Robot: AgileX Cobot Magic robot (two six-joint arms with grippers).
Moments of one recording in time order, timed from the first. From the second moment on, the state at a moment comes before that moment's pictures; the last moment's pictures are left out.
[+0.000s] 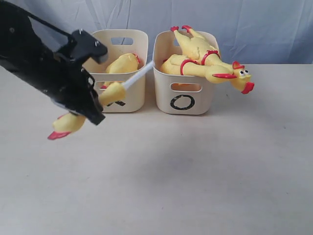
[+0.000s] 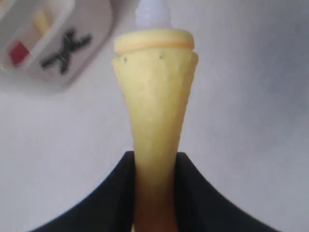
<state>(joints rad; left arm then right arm) -0.45 1.56 -1.12 -0.18 0.71 0.51 0.42 0.02 -0.78 0.03 1.22 0.01</state>
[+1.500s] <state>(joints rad) -0.32 2.12 -1.55 -0.18 0.04 0.50 0.42 0.02 -0.78 0.07 1.21 0.01</state>
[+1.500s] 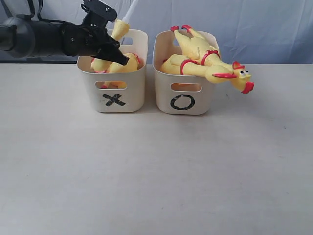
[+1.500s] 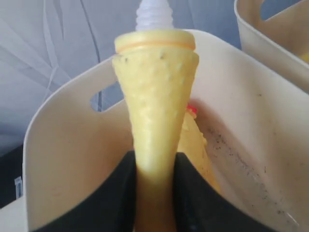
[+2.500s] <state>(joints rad) -0.29 2.01 -1.55 -0.18 0.26 0.50 0.42 0.02 -0.78 0.07 1.21 0.01</state>
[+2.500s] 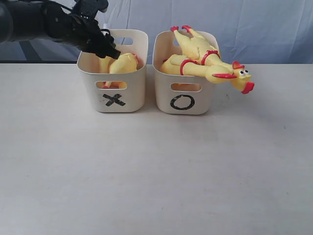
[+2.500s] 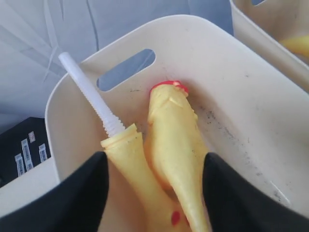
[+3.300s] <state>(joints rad) -0.29 1.60 -1.30 -0.16 0.64 0.48 0.42 0.02 -0.78 0.07 1.21 0.01</state>
